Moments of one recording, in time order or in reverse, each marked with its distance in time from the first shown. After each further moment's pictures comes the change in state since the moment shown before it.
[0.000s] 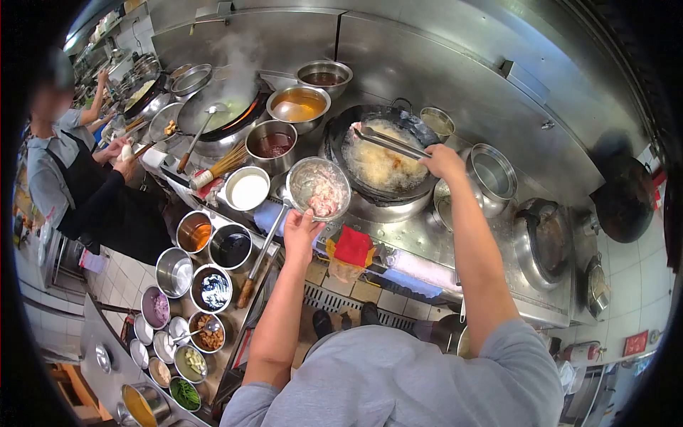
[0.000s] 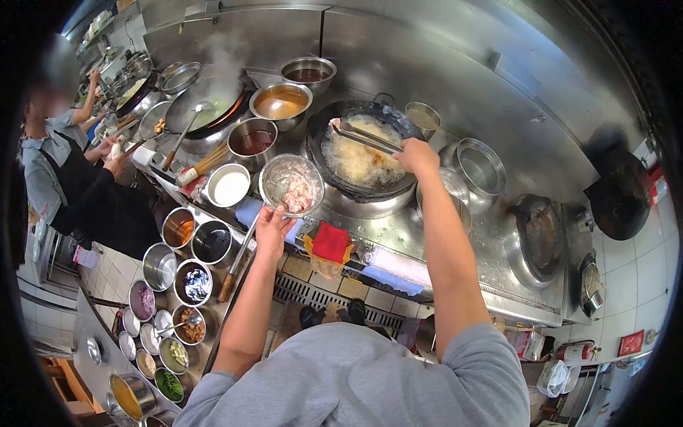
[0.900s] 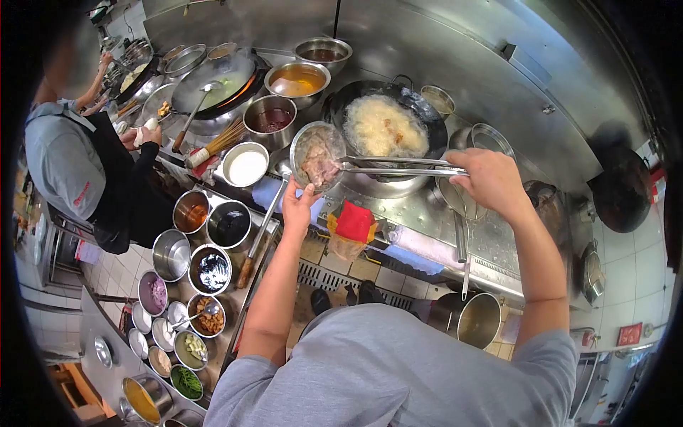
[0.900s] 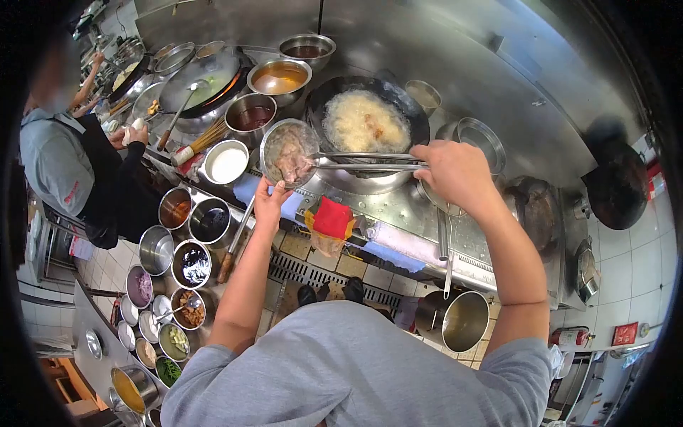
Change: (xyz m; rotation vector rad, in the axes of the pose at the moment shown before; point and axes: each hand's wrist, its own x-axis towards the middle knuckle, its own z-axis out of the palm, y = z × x) left_hand 0.019 -0.010 -0.024 0.140 -0.144 0.166; right_hand -0.170 -0.026 -0.114 -0.282 0.092 -0.536
